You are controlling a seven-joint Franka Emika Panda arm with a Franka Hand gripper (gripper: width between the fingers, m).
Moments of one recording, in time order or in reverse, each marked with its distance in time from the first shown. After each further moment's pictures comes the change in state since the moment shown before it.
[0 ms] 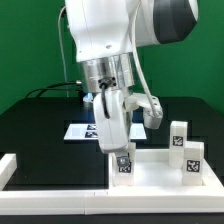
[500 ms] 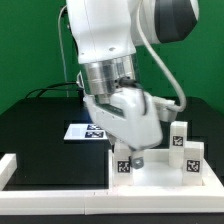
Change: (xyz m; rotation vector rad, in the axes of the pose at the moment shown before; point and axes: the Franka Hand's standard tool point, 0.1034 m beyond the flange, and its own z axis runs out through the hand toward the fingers) arm -0.005 0.007 0.003 -0.054 -0.019 -0.618
